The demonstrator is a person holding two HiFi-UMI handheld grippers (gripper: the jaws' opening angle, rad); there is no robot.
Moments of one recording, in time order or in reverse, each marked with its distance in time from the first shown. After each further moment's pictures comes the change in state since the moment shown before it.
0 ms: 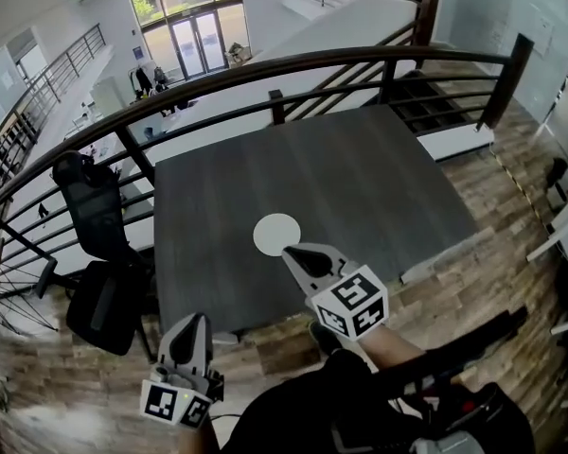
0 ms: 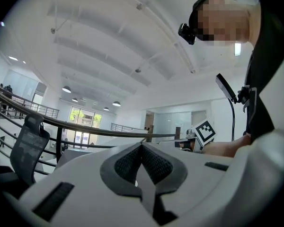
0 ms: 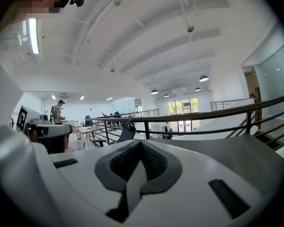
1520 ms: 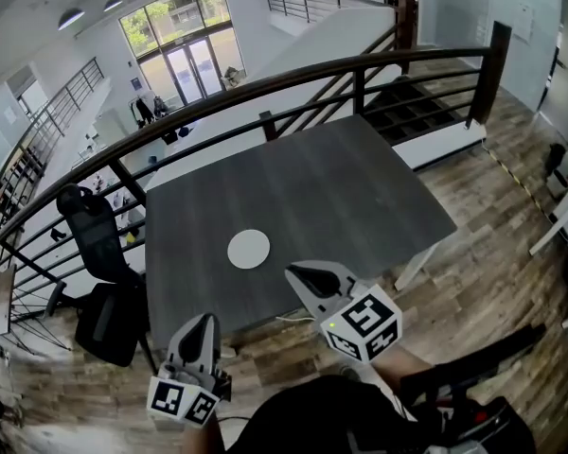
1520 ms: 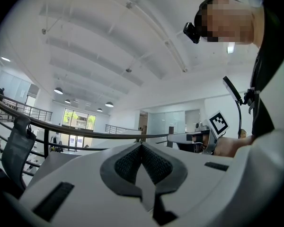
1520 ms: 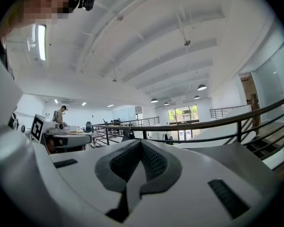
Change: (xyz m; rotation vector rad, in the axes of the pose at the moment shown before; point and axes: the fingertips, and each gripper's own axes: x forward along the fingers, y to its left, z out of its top) left arm 0.045 -0.140 0.005 0.025 -0.016 -0.070; right arm -0.161 -0.036 0.029 -0.014 -0.095 -0.001
